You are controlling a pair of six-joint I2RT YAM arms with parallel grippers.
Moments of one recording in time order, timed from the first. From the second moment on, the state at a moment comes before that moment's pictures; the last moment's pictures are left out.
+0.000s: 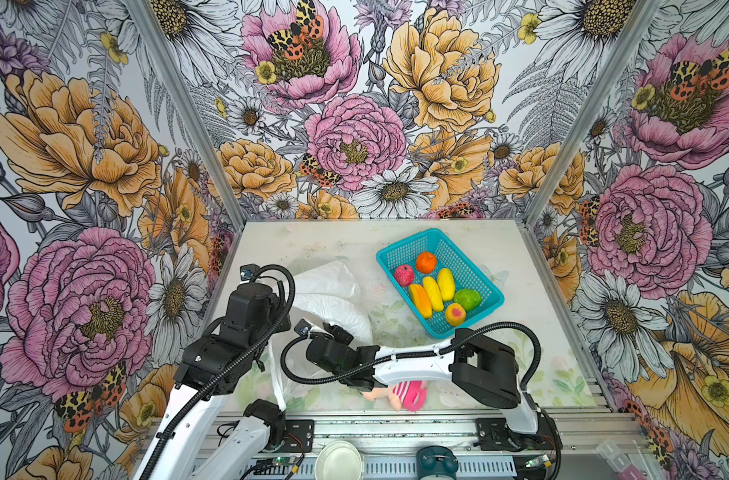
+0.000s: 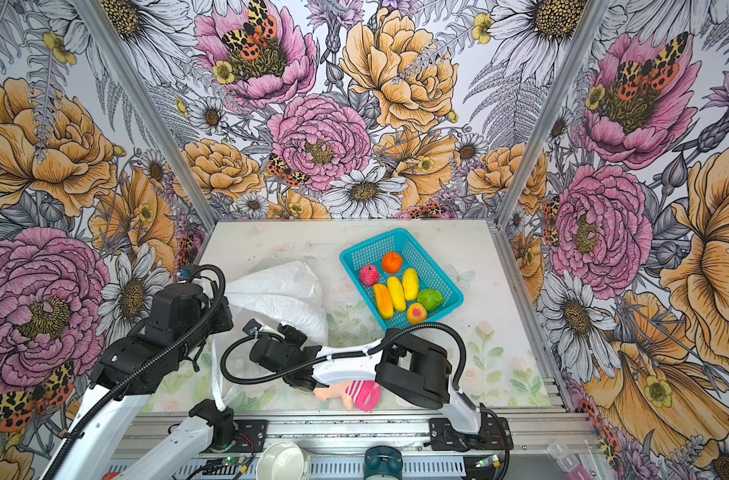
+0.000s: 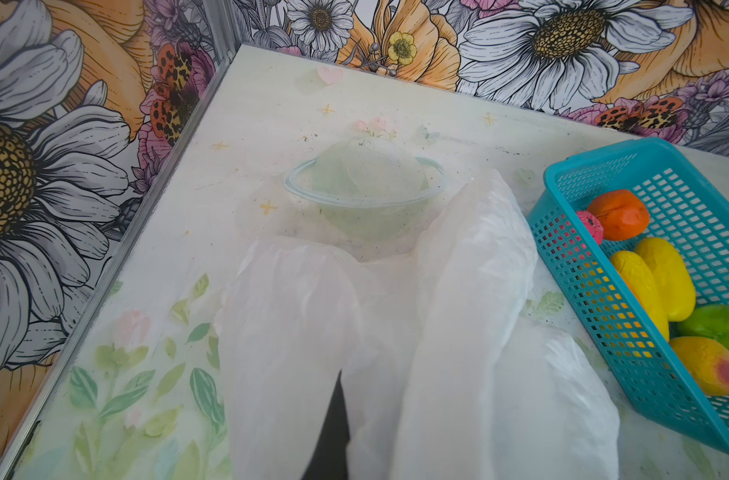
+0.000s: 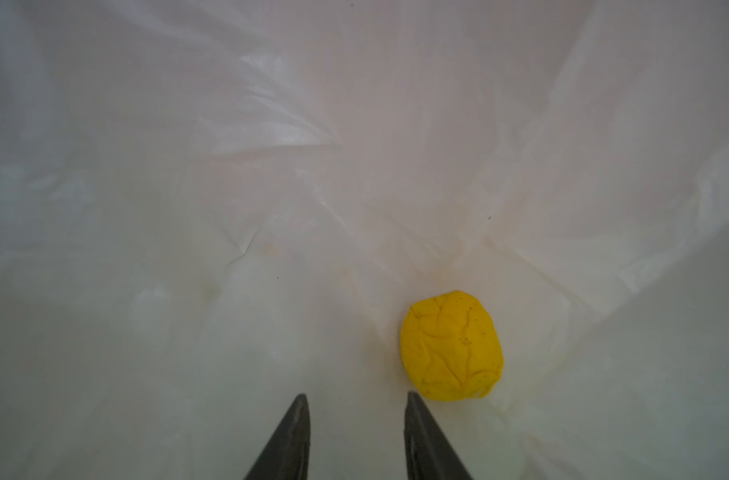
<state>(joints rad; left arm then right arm) -0.36 0.72 1.05 -1.01 -0.33 -0.42 1.30 2.10 1.41 0.01 0.64 -0.03</state>
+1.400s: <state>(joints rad) -0.44 0.72 1.04 -1.01 -0.33 -0.42 1.11 2.47 1.84 -0.17 0.76 0.06</state>
